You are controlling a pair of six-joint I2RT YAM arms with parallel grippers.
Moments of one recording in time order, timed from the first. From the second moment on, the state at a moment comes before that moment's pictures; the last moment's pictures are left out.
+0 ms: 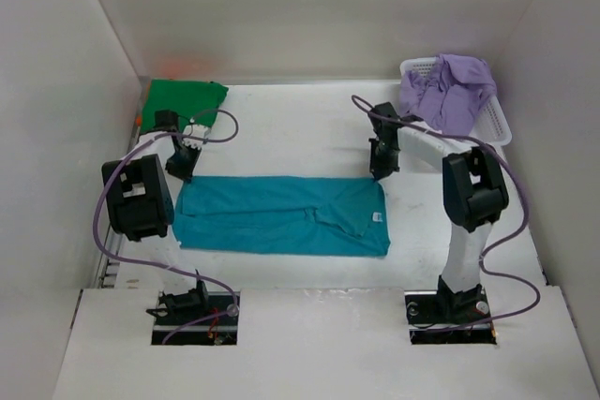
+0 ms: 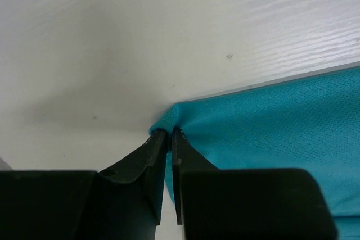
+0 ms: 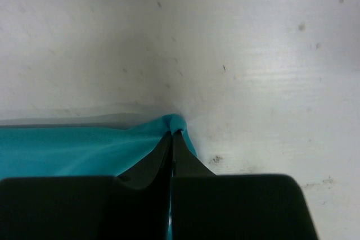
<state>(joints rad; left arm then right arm) 0.17 1.87 1.24 -0.60 0.10 0.51 0.34 1.92 1.35 -0.73 0.07 0.44</state>
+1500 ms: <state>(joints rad) 0.27 1.78 1.15 -0.75 0.16 0.38 0.26 2.33 2.00 -0.82 0.00 0.60</state>
